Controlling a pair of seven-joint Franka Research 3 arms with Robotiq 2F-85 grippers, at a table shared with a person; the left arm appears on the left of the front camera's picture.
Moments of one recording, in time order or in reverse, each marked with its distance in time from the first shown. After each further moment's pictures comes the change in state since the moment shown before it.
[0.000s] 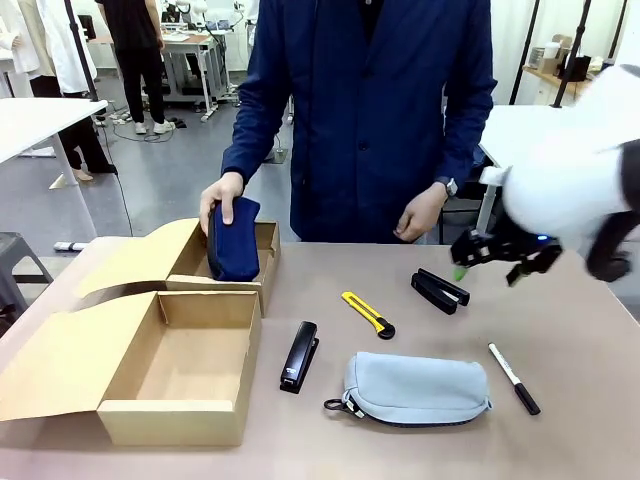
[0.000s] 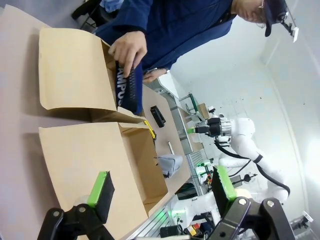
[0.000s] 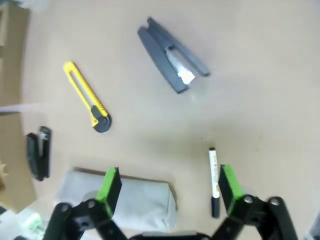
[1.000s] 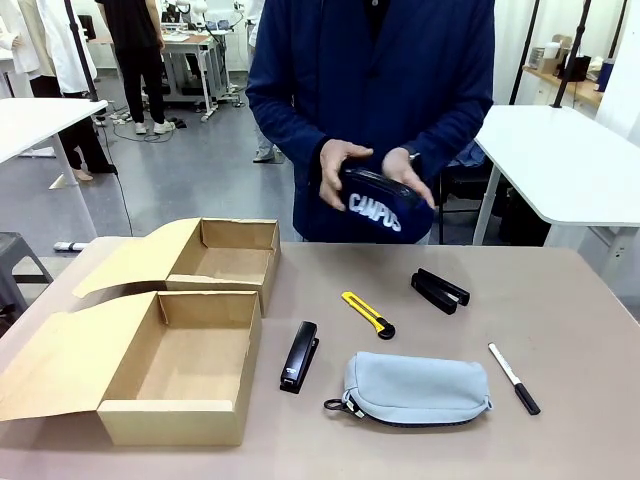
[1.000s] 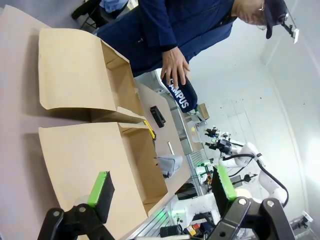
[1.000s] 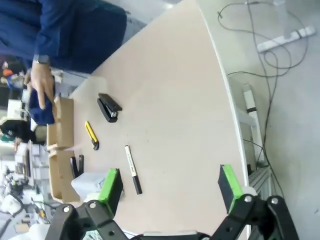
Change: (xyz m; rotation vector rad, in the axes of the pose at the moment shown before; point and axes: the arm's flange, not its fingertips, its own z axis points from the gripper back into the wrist) left arm 0.000 -0.001 0.000 0.000 -0.001 0.000; right arm -0.134 -0.391 0.098 0.450 -0.349 -0.379
